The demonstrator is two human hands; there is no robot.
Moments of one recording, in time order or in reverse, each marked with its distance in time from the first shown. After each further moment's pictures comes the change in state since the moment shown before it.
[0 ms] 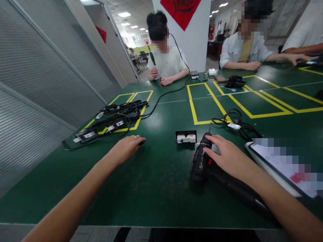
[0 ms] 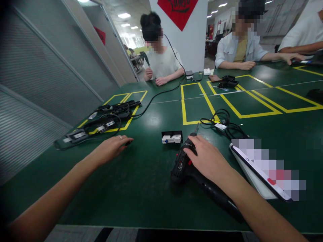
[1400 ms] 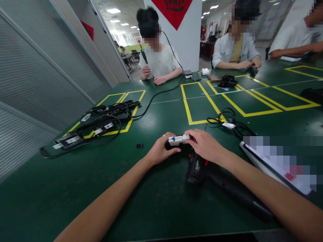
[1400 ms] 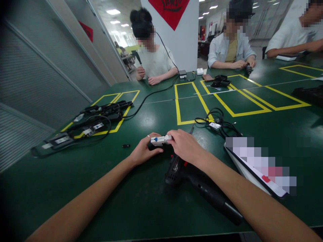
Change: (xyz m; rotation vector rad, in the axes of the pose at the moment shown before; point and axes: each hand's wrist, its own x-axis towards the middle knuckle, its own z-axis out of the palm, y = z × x) left_hand 0.086 0.119 0.044 -0.807 0.262 0.174; right_hand 0.056 -0.005 0.031 0.054 0.059 -0.272
